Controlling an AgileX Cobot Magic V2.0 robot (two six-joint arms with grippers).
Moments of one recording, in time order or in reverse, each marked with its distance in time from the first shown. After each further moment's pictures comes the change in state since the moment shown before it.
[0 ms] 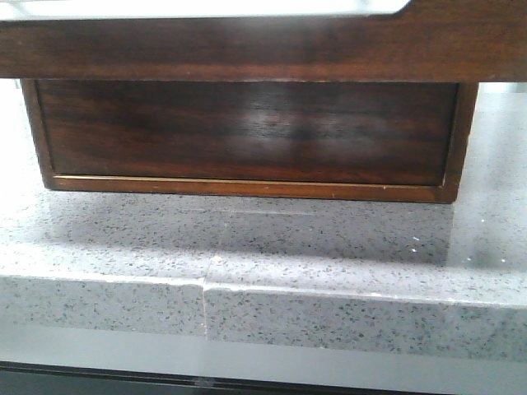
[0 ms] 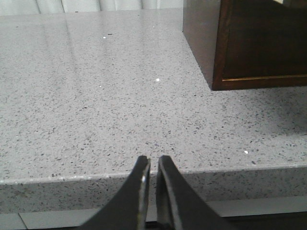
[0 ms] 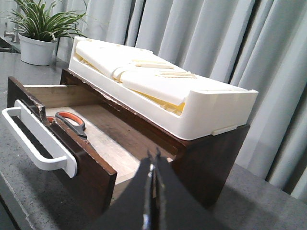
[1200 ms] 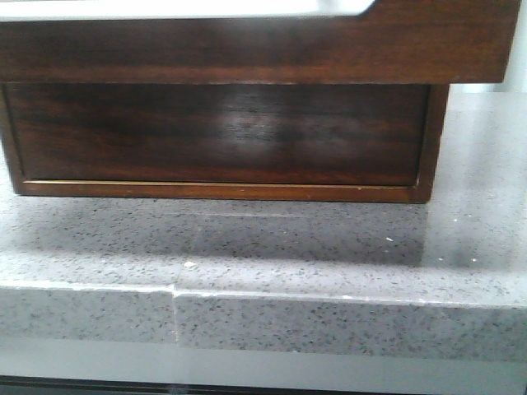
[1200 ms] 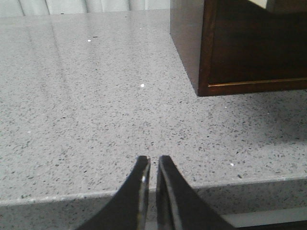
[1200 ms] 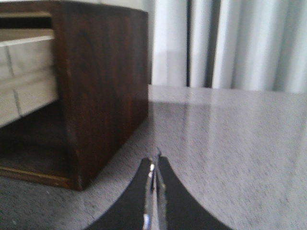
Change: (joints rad) left arm 0.000 0.000 0.000 0.000 0.002 0.000; right arm -0.583 -0.001 0.716 0.091 -0.691 0.248
